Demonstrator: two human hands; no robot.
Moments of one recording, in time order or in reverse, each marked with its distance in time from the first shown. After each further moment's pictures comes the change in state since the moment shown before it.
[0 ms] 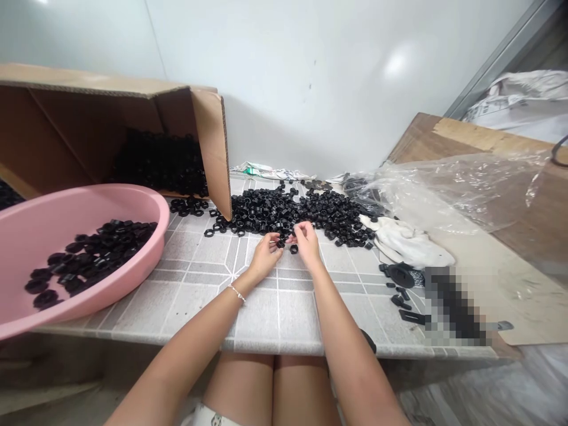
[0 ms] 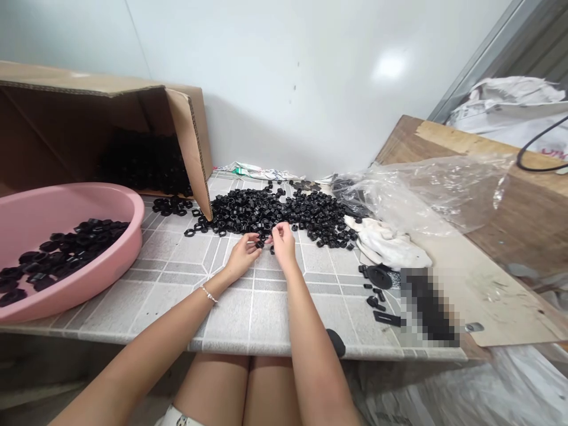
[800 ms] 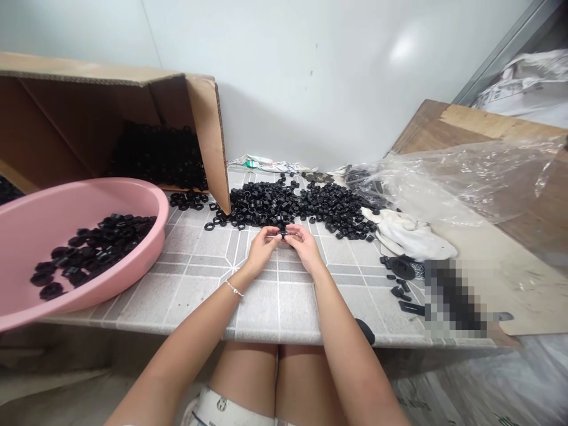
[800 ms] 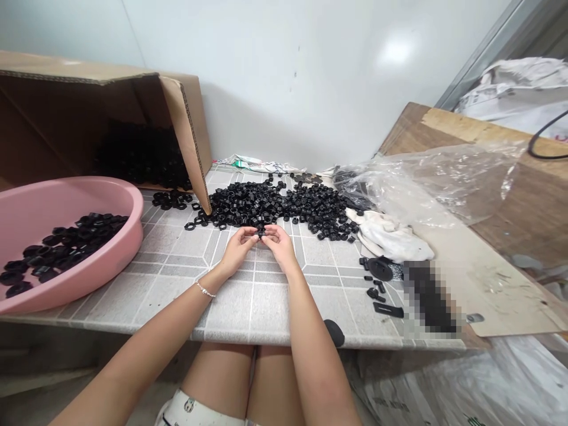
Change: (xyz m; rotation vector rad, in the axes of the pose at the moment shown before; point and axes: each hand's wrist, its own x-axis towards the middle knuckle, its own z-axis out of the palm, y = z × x) left_hand -0.008 0.019 -0.007 -0.101 0.023 -0.050; right_hand -0.026 0.005 -0.005 0.238 -0.211 0.118
